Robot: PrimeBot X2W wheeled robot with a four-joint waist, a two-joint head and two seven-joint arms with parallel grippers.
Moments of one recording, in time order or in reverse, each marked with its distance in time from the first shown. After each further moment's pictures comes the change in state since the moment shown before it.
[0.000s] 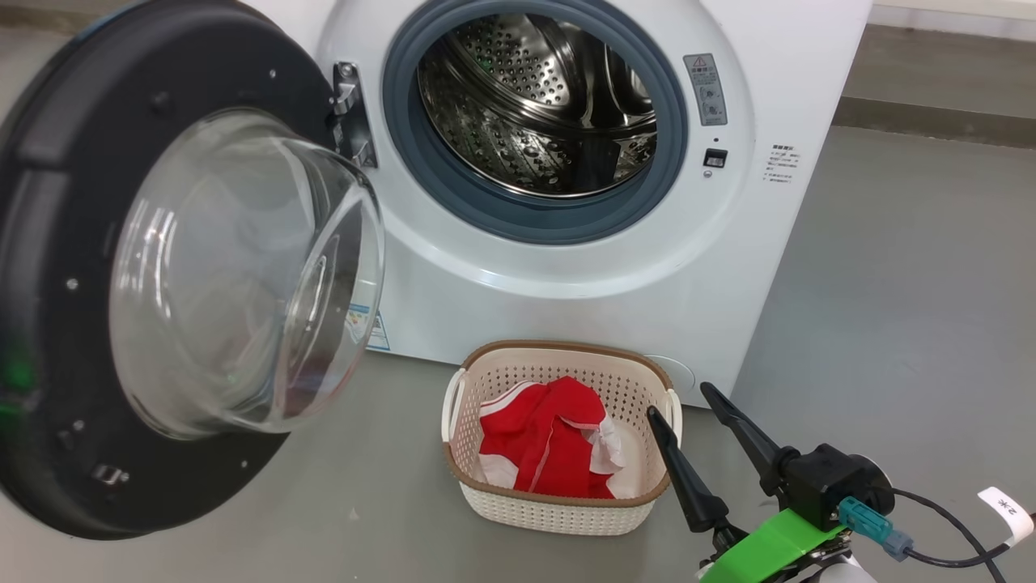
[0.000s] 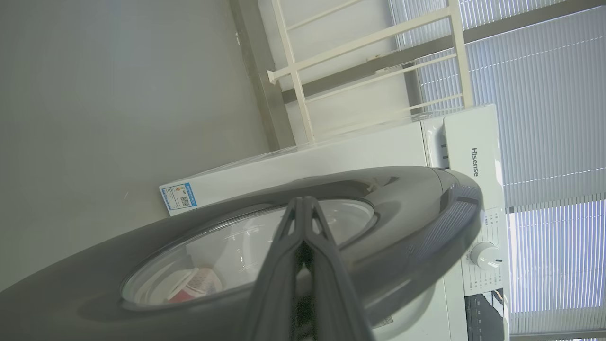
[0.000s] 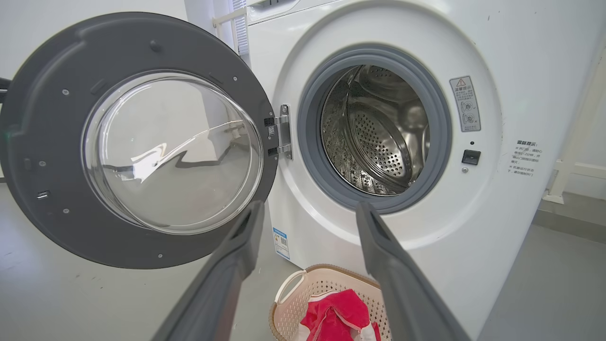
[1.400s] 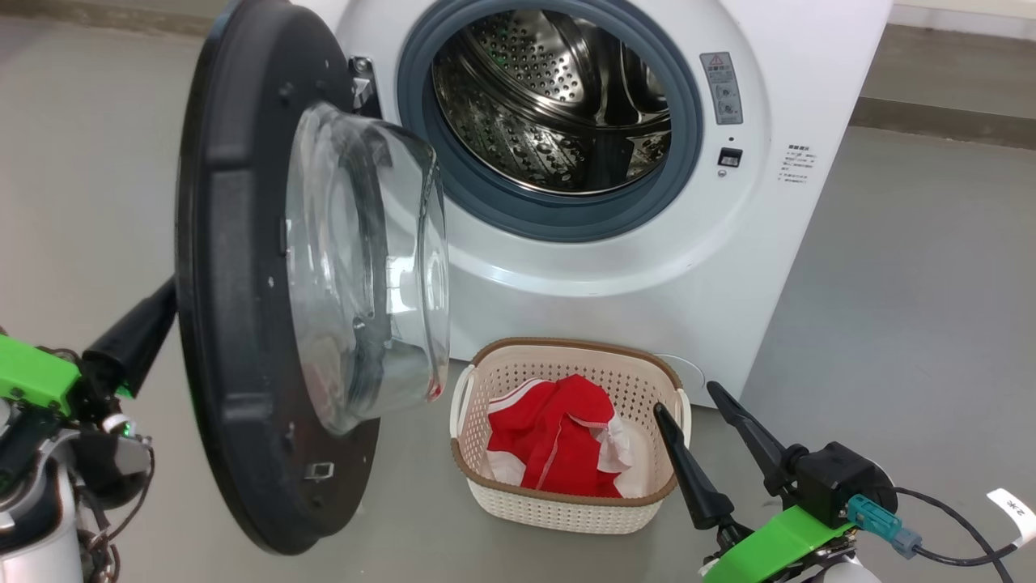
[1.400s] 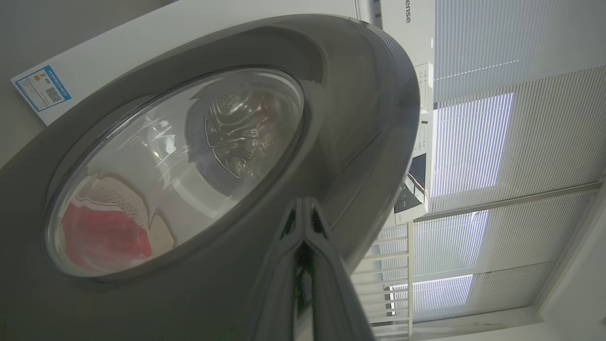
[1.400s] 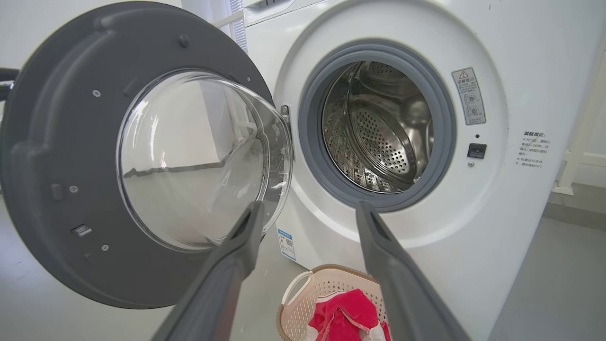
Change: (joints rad) left arm 0.350 -0.316 -0.031 -0.766 -0.117 0.186 0.214; right arm 0.000 0.000 -0.010 0.007 0.032 0.000 -0.005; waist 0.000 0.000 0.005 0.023
